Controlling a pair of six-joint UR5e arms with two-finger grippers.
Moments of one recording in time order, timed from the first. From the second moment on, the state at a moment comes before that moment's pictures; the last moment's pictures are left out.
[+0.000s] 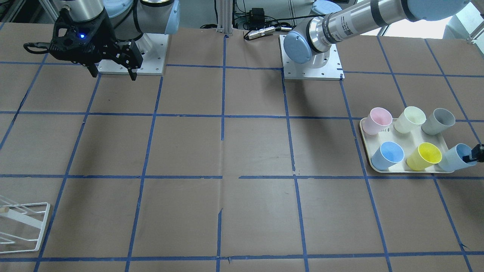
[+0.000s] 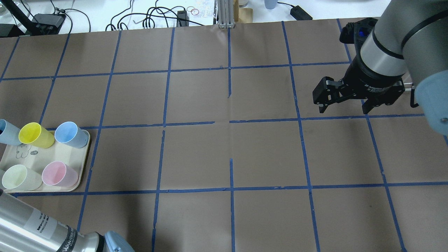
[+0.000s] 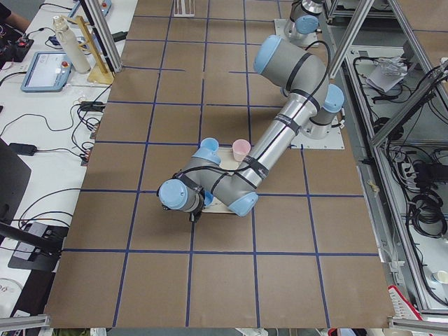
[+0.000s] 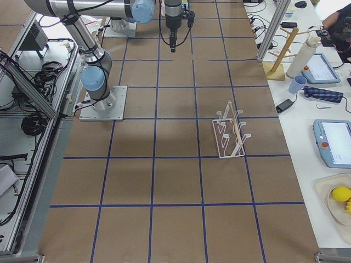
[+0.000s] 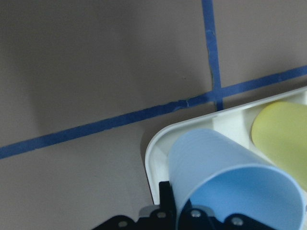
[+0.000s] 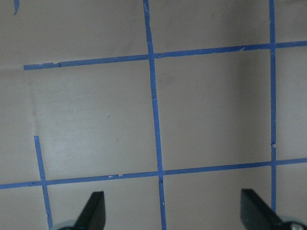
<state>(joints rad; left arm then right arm) -0.69 -2.28 -1.21 -1.51 1.59 1.10 1.54 -1.76 1.78 -1.61 -1.58 0.05</state>
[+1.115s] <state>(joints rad) -0.68 -2.29 -1.22 -1.51 1.59 1.10 1.54 -1.75 1.78 -1.62 -1.58 0.05</state>
